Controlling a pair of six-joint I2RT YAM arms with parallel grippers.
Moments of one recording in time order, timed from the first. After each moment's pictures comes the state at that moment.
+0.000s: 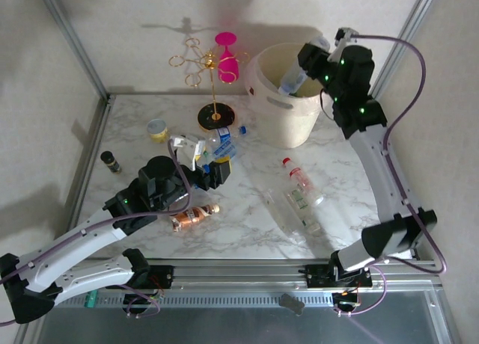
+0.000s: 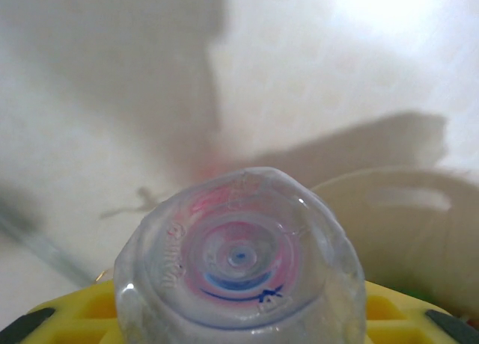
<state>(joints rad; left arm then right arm) -0.84 0.91 0.88 -0.17 -0.20 -0.30 0.28 1.55 1.80 -0.31 -0.02 0.50</state>
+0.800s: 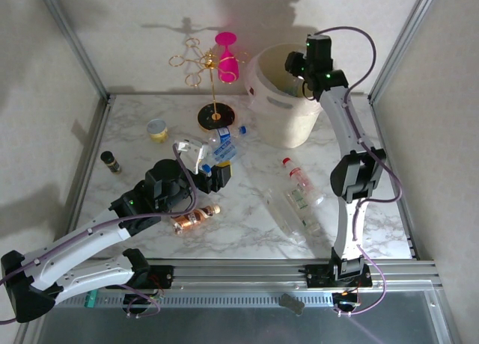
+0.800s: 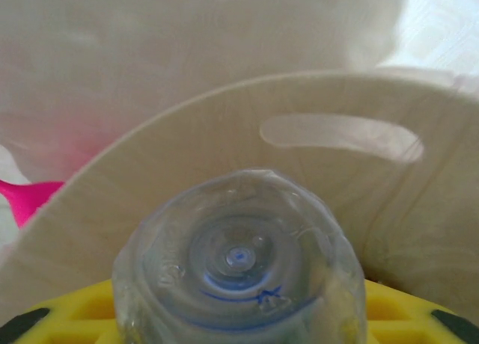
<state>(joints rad) -0.84 0.92 0.83 -0.16 -0.22 -0.30 0.25 2.13 2.27 -0.60 0.05 0.39</state>
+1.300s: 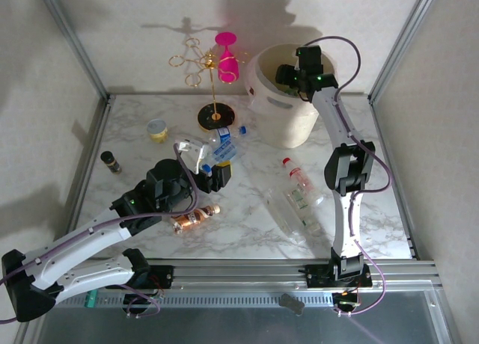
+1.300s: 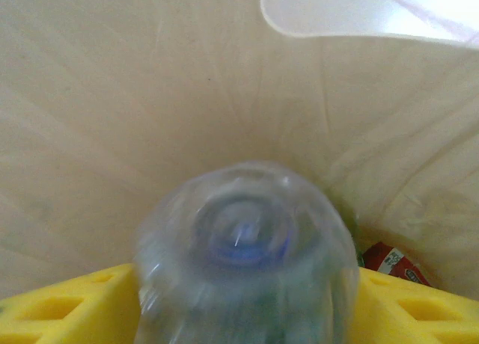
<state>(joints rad) -0.84 0.93 0.83 -0.16 -0.24 -0.30 0.25 2.25 2.31 -0.66 -0.02 0.33</state>
